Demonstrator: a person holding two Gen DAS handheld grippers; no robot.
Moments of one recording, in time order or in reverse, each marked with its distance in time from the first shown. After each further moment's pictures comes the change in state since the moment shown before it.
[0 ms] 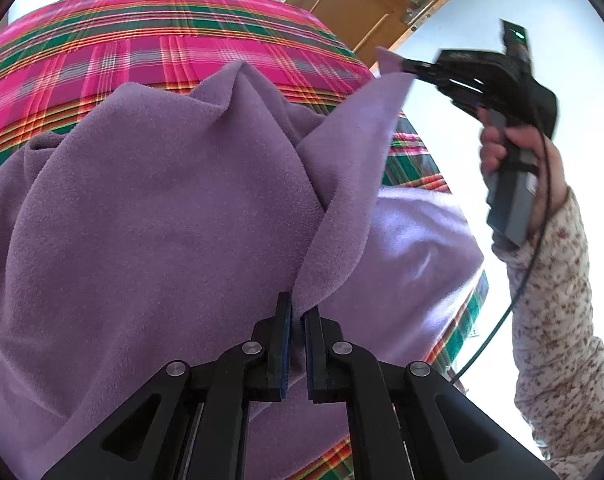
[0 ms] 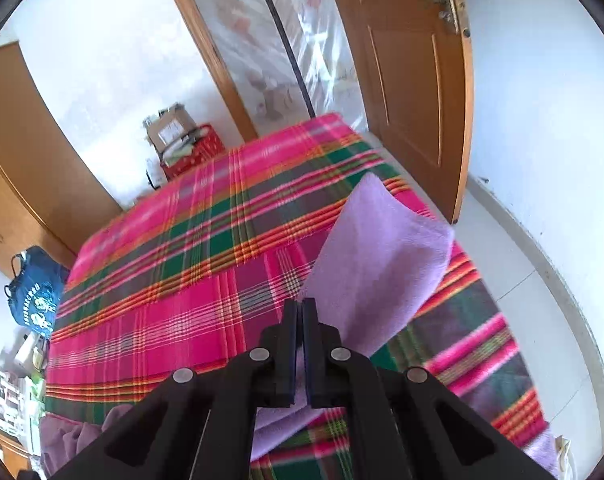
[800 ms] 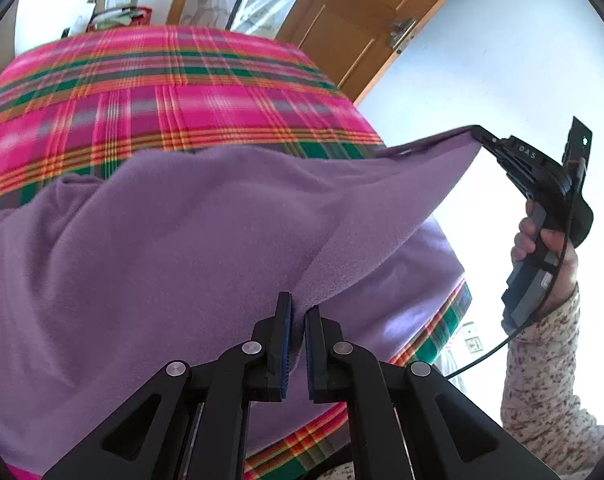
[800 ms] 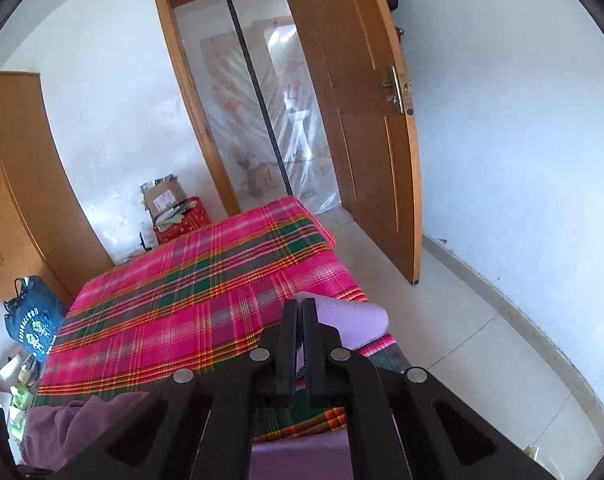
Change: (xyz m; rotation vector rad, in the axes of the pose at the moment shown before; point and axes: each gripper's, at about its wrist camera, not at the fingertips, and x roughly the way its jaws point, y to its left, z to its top) left arm -0.051 -0.031 -0.009 0.035 -0.116 0.026; right arm -0.134 -0.046 -0.047 -0.002 -0.299 -0.060
